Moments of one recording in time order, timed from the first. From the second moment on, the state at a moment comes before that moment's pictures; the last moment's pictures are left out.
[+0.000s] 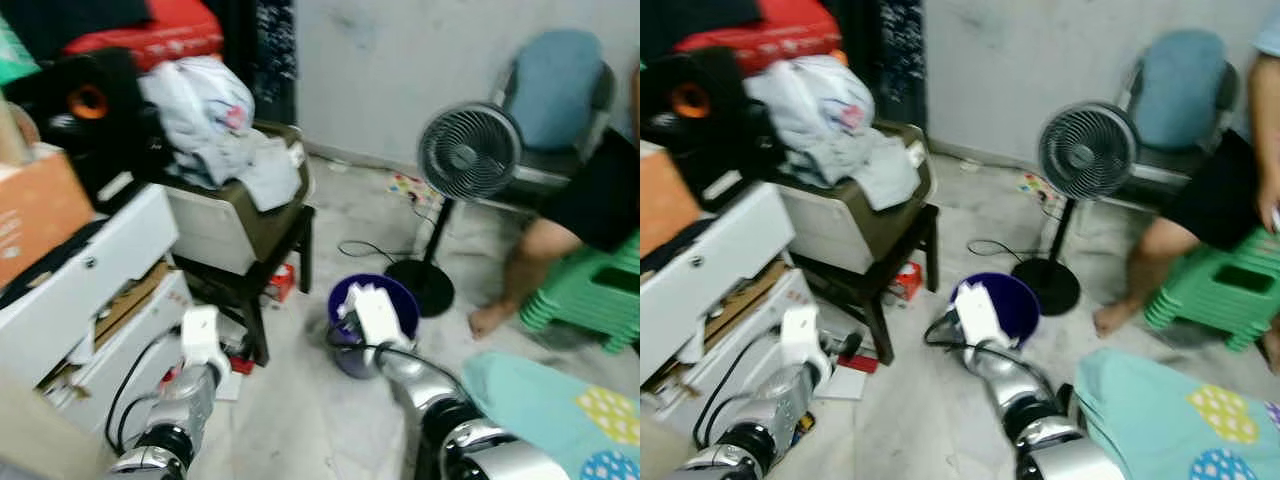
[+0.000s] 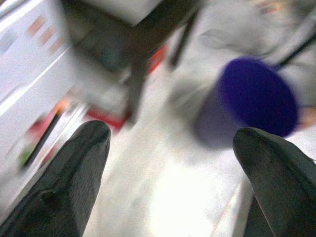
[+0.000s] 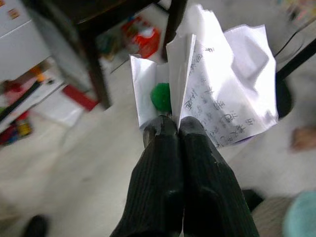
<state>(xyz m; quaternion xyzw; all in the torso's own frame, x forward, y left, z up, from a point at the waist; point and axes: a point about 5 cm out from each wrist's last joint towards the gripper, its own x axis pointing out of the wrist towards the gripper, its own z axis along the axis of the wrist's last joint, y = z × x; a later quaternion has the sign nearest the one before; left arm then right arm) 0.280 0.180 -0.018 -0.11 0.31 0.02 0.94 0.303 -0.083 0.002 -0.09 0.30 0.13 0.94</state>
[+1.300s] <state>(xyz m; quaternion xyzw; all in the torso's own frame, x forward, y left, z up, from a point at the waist) 0.269 0.256 -0.014 -0.12 0.35 0.12 0.92 0.294 -0.059 -0.003 -0.07 0.34 0.15 0.93</state>
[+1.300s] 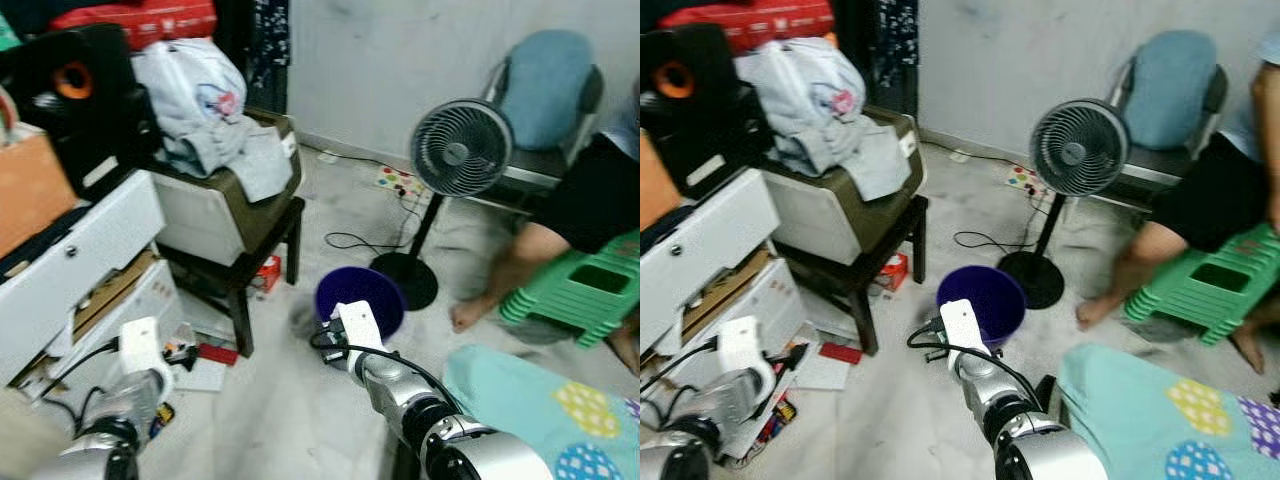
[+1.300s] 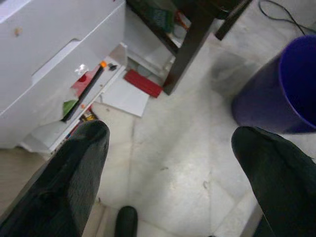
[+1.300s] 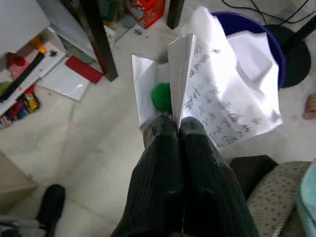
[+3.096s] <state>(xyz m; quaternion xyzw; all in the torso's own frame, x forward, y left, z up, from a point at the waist) 0.300 0.159 -0.006 -0.12 0.33 -0.01 0.94 0.309 -0.192 0.006 -0.09 0.31 -0.04 0.95</state>
